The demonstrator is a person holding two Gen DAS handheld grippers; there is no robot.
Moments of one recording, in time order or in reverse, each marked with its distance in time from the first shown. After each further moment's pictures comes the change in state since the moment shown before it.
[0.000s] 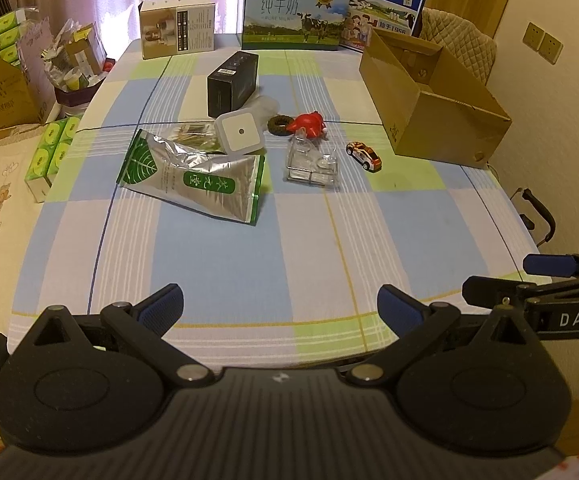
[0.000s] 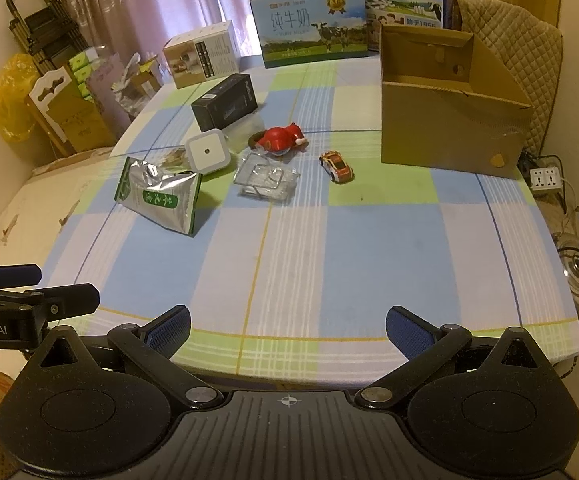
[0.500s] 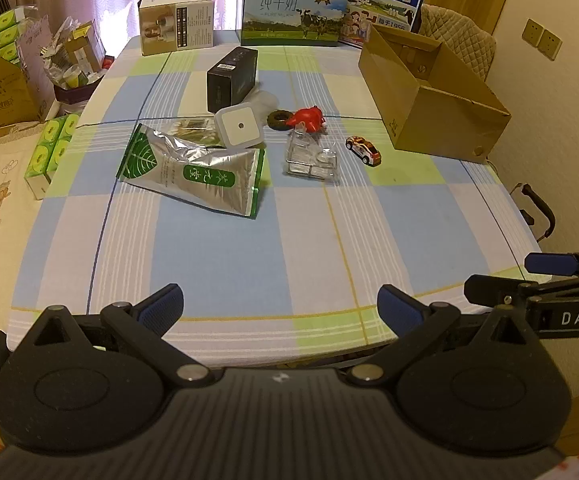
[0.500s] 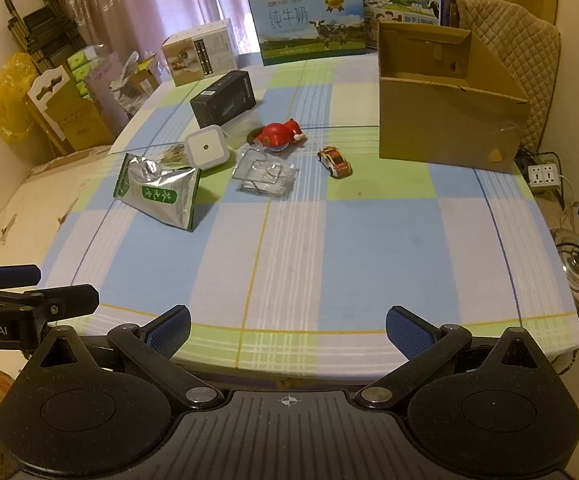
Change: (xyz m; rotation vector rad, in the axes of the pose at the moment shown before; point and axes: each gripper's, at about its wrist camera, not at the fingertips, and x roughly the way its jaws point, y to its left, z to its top) left arm 0.000 -0.001 -0.014 0.002 0.002 -0.007; right arm 0.003 0.003 -0.008 0.013 0.000 -0.014
